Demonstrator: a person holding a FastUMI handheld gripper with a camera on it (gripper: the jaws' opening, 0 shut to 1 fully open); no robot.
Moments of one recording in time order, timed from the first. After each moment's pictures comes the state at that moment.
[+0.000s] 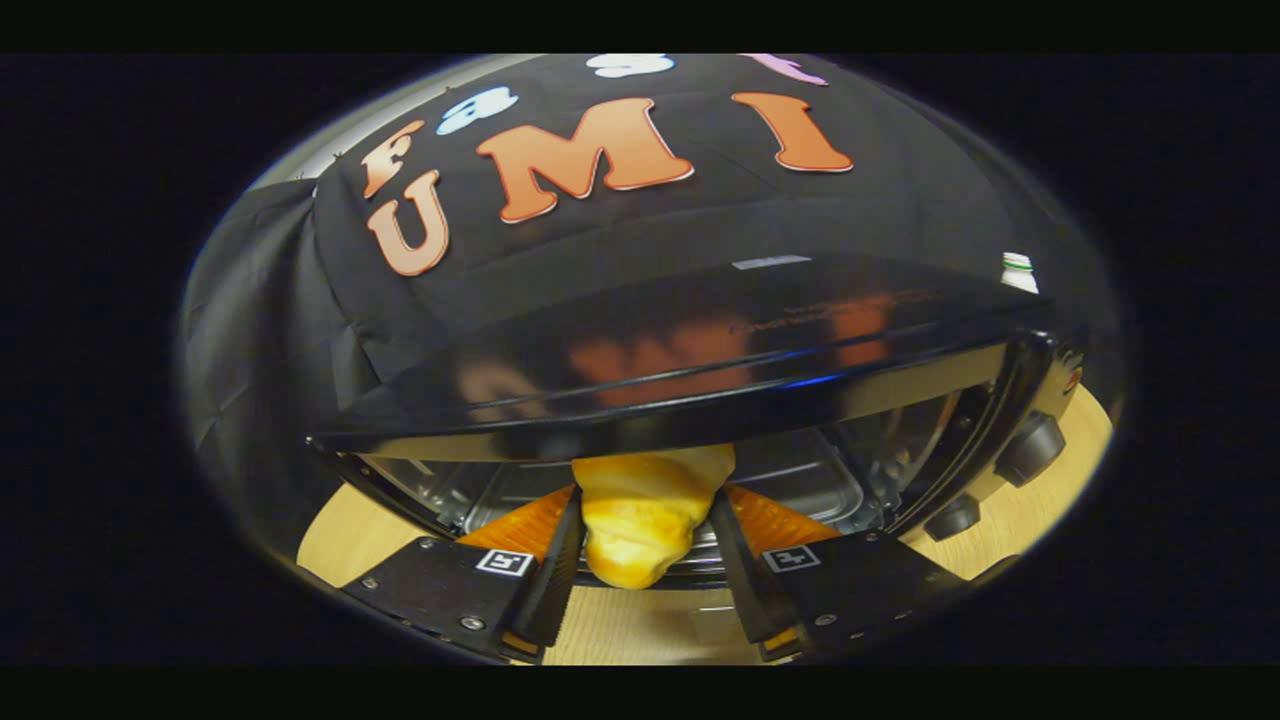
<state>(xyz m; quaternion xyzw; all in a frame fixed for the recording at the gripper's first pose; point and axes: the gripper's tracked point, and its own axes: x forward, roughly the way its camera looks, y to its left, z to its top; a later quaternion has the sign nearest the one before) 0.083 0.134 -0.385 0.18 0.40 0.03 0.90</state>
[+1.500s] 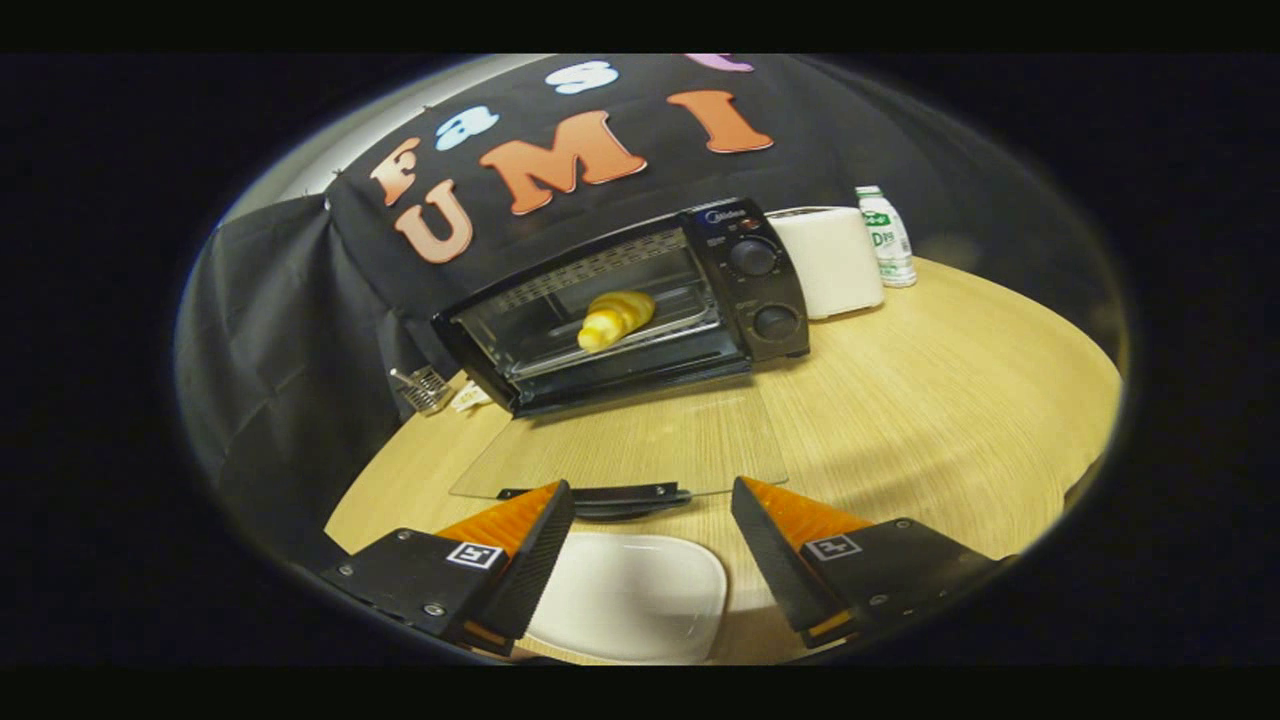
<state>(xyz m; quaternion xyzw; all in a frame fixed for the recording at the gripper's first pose) -0.144 0.098 -0.337 0.23 0.44 0.07 0.87</state>
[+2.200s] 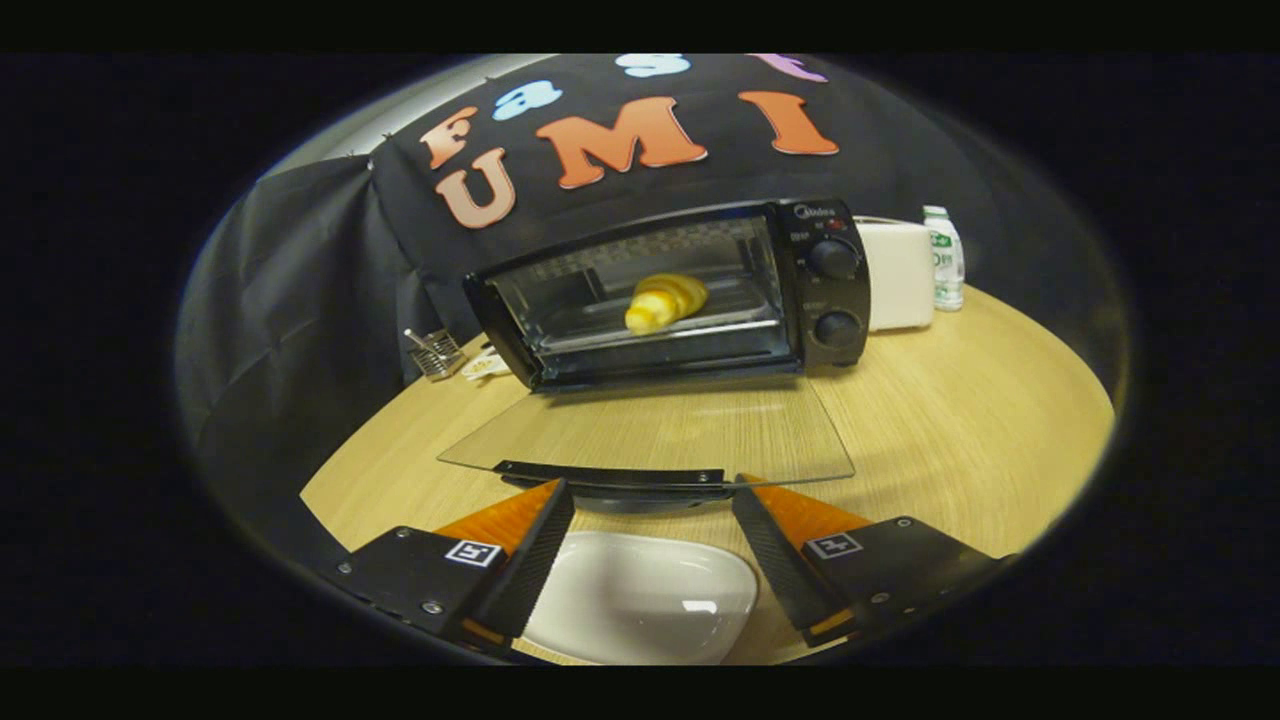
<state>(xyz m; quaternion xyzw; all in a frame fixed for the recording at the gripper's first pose) -0.122 0.117 -0.324 0.17 0.41 0.11 0.89</state>
